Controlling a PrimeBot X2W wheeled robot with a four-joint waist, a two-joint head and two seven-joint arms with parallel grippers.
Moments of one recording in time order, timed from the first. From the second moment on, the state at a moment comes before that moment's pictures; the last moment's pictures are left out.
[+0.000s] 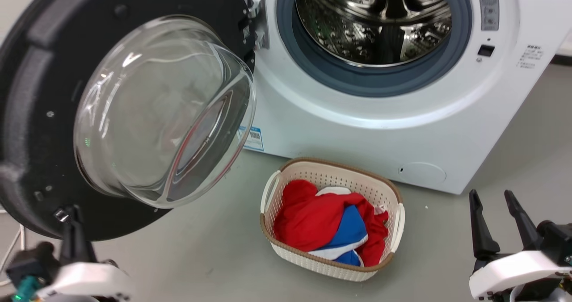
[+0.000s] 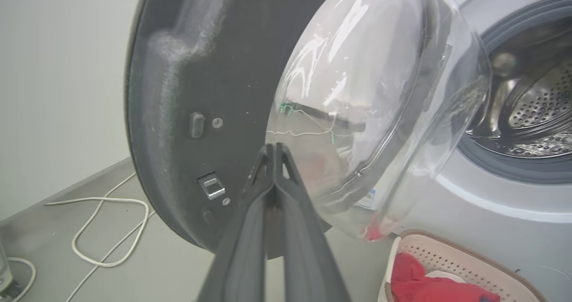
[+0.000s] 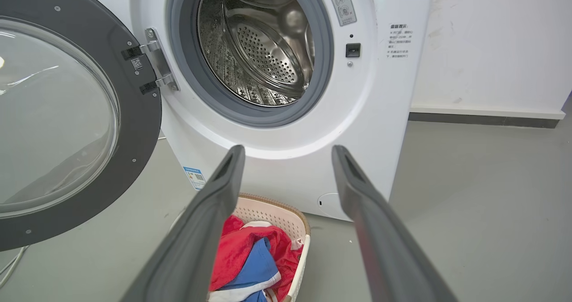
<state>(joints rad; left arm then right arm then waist) 0.03 0.35 -0.04 0.07 -0.50 0.28 -0.23 0.01 -0.07 -0.10 0.06 0.17 0.13 -0.09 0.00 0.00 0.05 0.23</state>
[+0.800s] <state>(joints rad) 0.04 0.28 -0.27 -0.04 -0.40 0.26 -0.21 0.04 -0.08 -0.07 0.00 0.17 0.13 -0.04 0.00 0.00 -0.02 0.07</state>
